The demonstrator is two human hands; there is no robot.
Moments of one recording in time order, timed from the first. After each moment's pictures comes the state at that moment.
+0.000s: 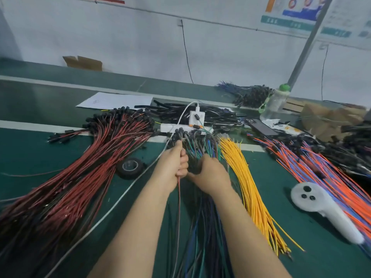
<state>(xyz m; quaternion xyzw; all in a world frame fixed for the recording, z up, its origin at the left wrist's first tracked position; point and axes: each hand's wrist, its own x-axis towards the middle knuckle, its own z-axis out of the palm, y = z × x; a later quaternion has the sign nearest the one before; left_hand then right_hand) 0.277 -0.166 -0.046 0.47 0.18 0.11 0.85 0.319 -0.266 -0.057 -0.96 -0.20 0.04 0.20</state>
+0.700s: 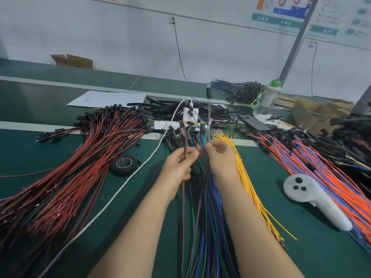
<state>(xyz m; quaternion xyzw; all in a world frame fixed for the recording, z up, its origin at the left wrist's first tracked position) 0.280 -0.184 -0.079 0.60 0.10 0.15 0.78 0.327 -0.278 -0.049 -0.77 -0.10 -0.03 0.63</state>
